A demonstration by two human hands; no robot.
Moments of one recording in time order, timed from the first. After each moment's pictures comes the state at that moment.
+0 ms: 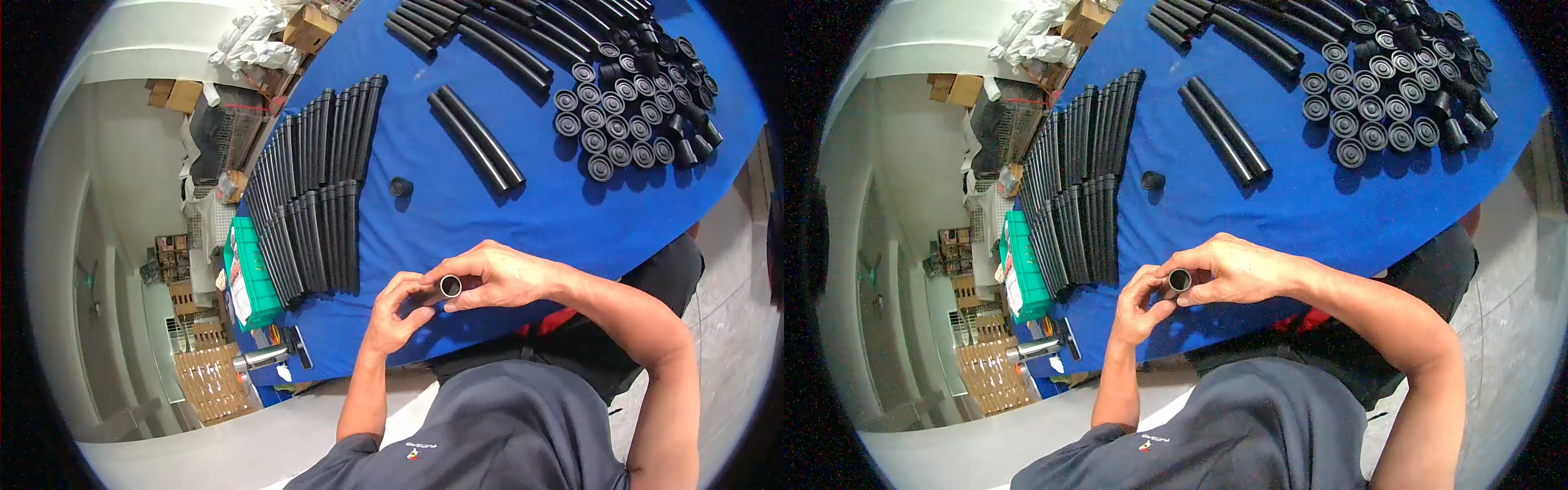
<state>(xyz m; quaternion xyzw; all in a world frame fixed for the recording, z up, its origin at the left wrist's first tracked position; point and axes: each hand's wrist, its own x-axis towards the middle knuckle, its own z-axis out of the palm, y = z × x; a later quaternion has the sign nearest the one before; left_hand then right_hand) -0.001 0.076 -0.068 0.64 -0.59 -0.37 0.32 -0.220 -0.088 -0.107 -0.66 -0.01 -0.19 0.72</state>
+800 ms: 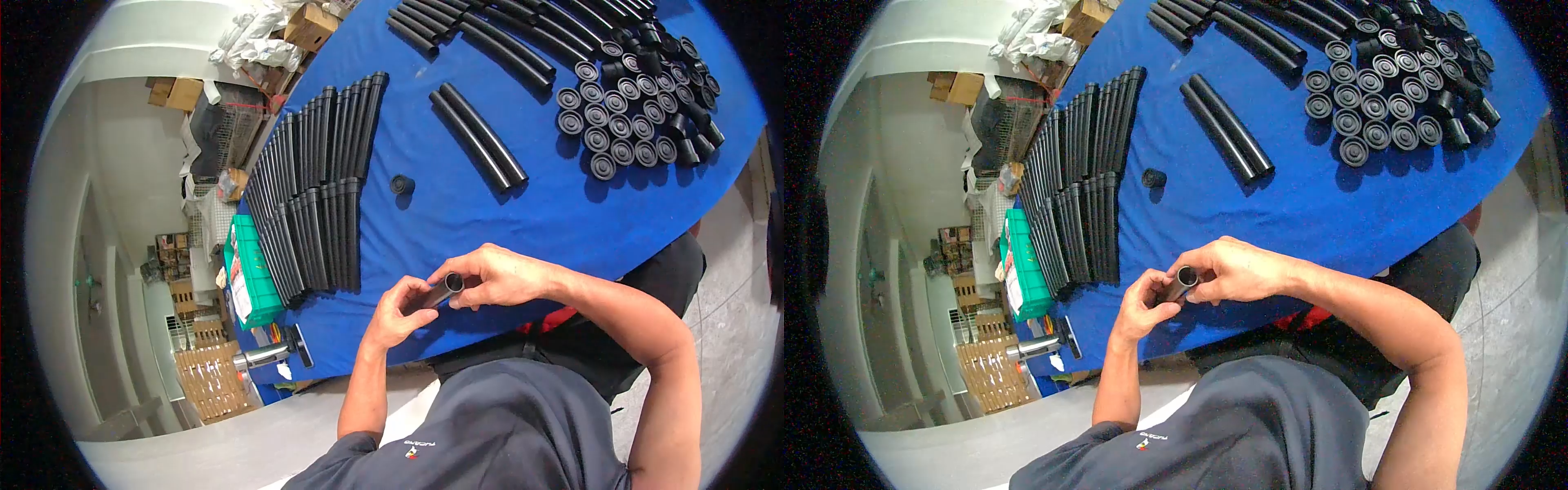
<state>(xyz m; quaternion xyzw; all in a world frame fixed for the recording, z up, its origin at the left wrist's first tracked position) 0.012 0.088 -0.075 0.68 -0.41 -0.53 0.30 -0.215 -0.083 -0.112 -0.63 0.03 -0.11 0.77</state>
